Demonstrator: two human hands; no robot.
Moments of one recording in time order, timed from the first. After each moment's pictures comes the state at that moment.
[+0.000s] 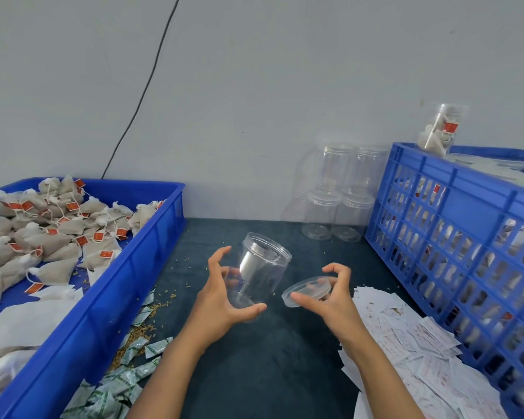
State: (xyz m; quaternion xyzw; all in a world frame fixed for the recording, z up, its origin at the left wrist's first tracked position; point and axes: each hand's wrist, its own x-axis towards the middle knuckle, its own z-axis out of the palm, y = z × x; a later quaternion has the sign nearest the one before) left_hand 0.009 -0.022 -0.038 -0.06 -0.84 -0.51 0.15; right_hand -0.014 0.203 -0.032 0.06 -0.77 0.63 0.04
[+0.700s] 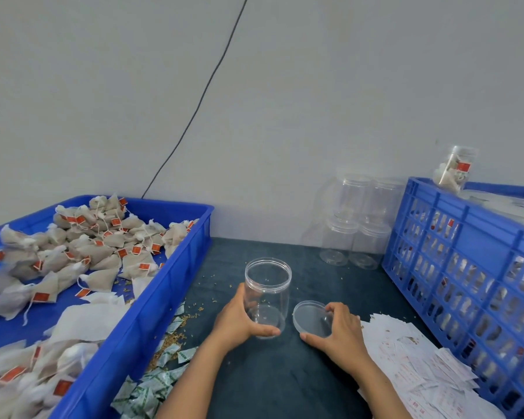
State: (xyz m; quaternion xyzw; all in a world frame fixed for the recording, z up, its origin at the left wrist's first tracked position) left_hand 0.000 -0.032 -0.042 0.02 -0.83 -0.55 0.03; right_hand -0.023 0.199 -0.054 0.08 -0.94 0.32 0.06
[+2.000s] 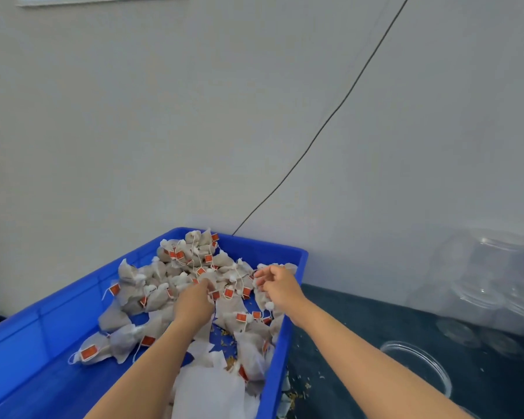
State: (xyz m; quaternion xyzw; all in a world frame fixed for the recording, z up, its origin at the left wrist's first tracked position) left_hand -0.021 -0.311 0.025 0.27 -0.92 -0.24 0.13; right_hand -0.085 -0.136 0.073 0.26 -0.81 0.52 -0.09
